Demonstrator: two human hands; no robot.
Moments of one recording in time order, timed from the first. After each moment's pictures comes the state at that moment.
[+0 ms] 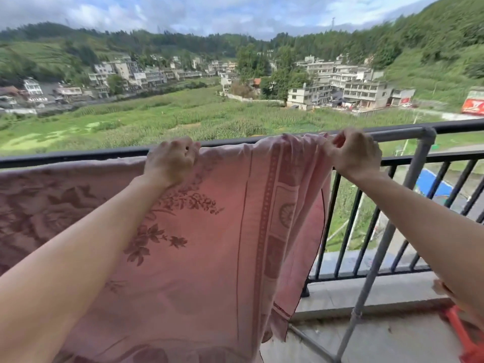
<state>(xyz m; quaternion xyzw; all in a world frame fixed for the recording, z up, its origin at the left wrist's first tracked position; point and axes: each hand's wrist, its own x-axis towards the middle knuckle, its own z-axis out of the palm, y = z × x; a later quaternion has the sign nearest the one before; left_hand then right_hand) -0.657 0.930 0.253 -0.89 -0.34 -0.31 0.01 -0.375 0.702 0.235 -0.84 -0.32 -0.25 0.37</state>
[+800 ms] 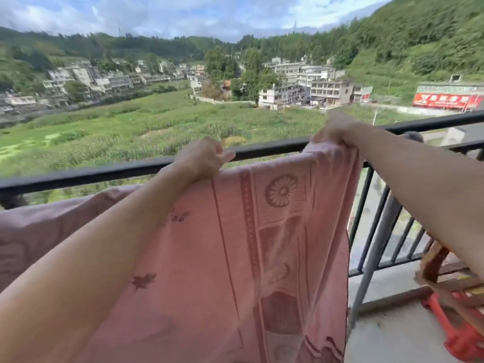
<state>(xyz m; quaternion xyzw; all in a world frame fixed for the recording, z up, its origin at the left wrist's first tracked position) -0.697 0.919 0.303 -0.94 -0.28 -0.16 -0.13 -0.443 0.748 0.322 -0.95 -0.24 0.03 0.20</state>
